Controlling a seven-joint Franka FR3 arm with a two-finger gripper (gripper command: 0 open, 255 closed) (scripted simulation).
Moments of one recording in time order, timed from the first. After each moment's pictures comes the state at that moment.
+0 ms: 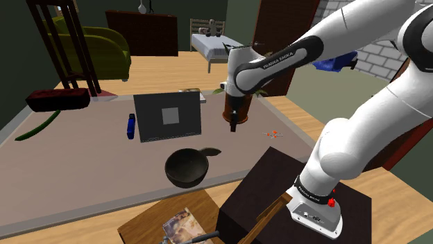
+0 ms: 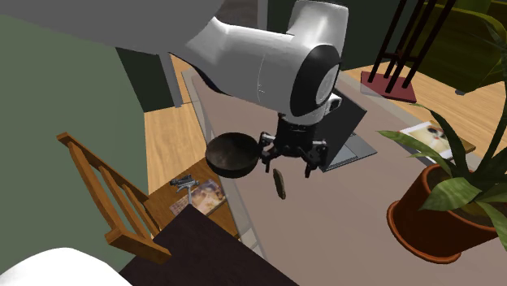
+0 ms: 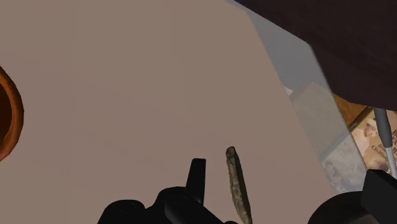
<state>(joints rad) 0.10 -0.34 -0.11 -2.60 -0.06 2.17 -0.43</state>
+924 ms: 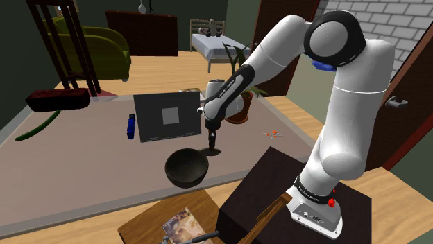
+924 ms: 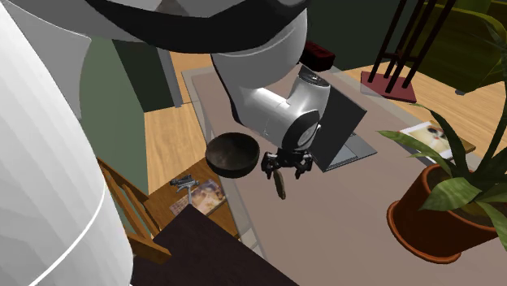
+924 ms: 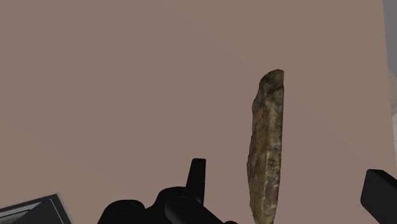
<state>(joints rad) 0.16 0.22 -0.09 -2.42 0.19 2.57 -0.79</state>
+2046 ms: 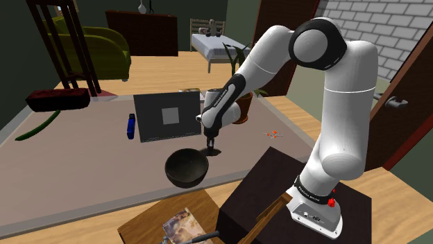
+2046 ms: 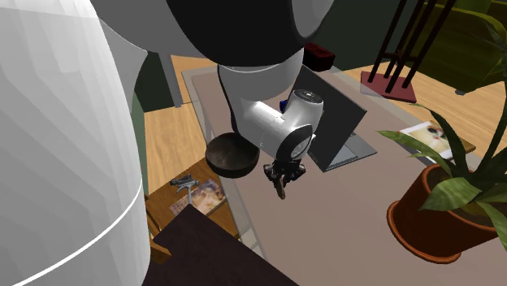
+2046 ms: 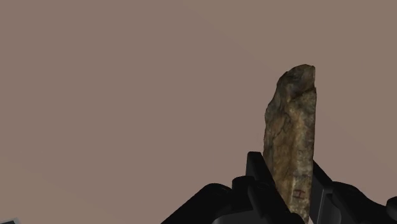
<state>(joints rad) 0.15 0.33 -0.06 -2.41 0.24 2.67 -0.83</state>
